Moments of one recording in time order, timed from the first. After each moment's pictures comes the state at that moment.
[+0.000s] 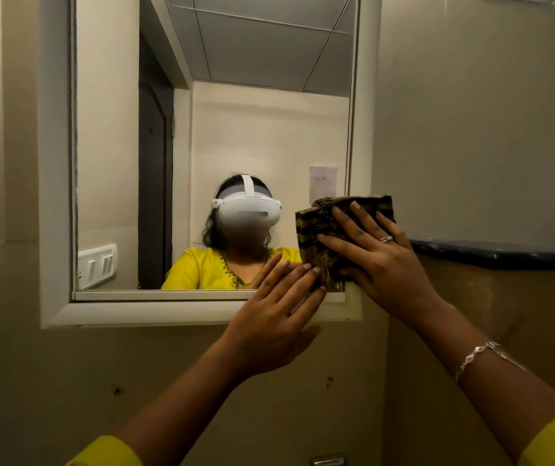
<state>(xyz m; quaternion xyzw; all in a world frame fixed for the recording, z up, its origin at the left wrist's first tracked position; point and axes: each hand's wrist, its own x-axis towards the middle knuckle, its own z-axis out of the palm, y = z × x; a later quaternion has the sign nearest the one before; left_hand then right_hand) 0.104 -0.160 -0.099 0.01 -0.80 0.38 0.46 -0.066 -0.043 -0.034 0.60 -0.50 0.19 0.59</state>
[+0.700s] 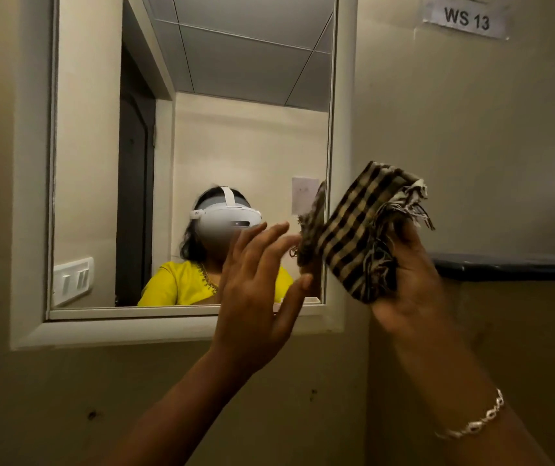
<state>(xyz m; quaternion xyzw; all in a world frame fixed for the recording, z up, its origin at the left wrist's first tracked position) 0.117 -0.112 -0.055 -0.04 -0.76 0.00 0.65 0.011 0.007 -0.014 0.40 -0.18 0.86 -0.24</state>
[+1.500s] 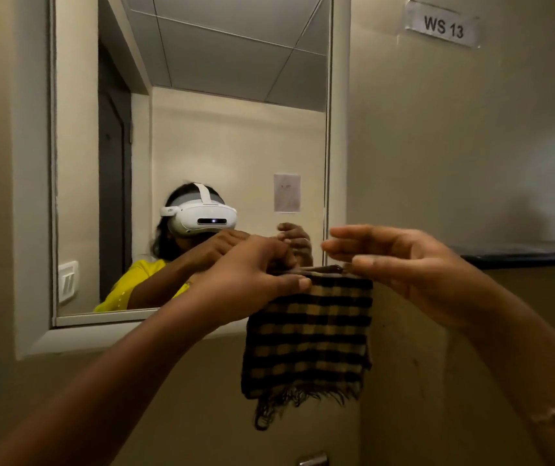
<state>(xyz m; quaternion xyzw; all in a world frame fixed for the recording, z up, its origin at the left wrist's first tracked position) 0.182 -0.088 0.005 0.02 -0.90 -0.30 0.31 0.027 0.060 0.004 0.64 -0.52 0.54 -0.15</state>
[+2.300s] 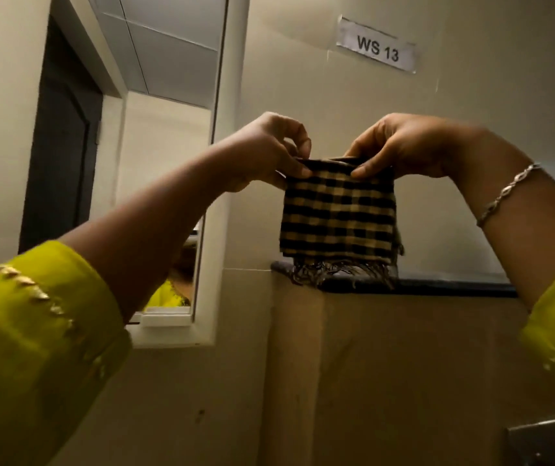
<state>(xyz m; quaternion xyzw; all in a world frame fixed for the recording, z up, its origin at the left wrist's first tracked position) 0.016 -0.021 0.126 -0.07 -0.87 -0.33 0.35 -0.129 0.132 0.164 0.59 -0.74 0.32 0.02</state>
